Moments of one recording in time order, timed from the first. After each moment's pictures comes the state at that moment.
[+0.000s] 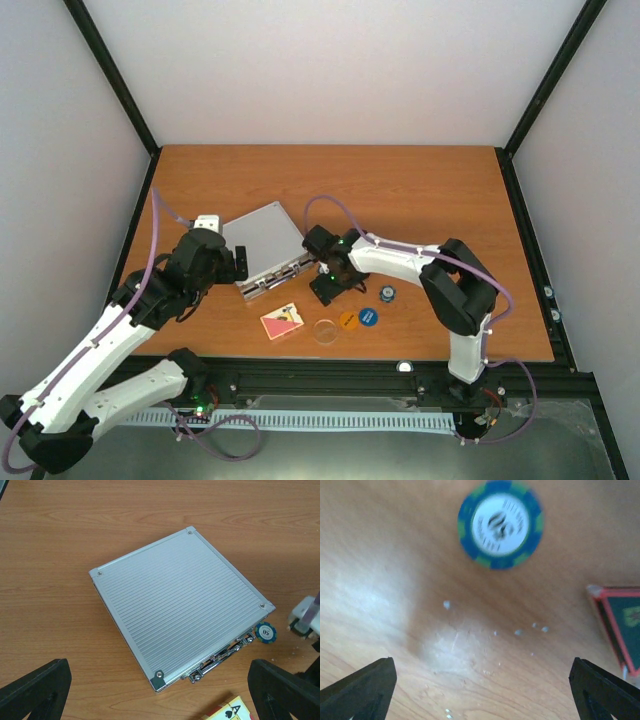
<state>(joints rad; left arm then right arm) -0.67 0.81 0.99 -0.96 -0.45 -0.52 0.88 1.89 1.26 -0.81 0.05 0.22</state>
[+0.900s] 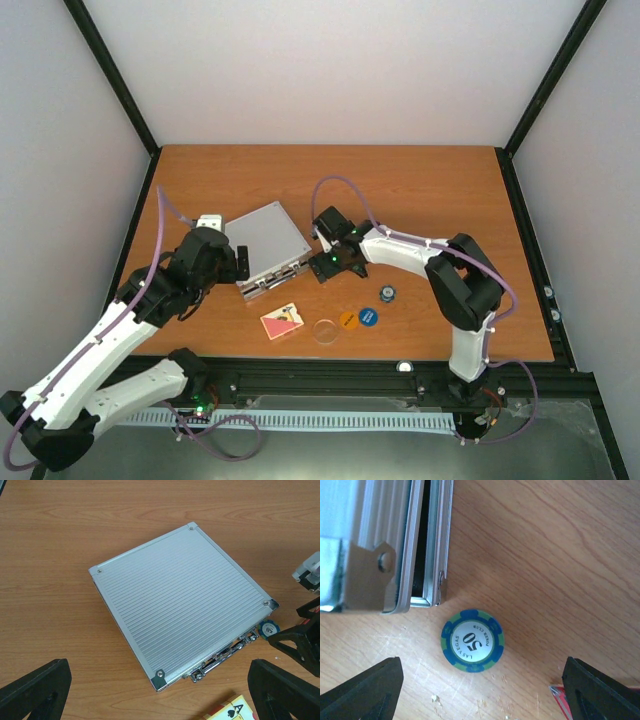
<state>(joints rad) -0.67 0.83 0.99 -0.96 -0.45 -0.52 0.77 1.88 1.26 -0.56 -0.02 0.16</state>
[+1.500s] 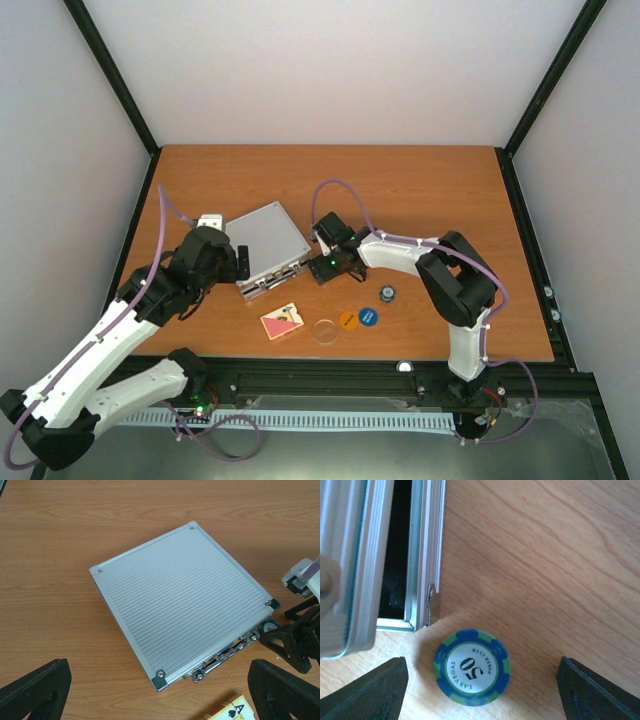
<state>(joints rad) -0.67 0.84 0.99 -0.96 -0.45 -0.52 0.77 1.93 1.21 -0.42 -0.04 0.18</state>
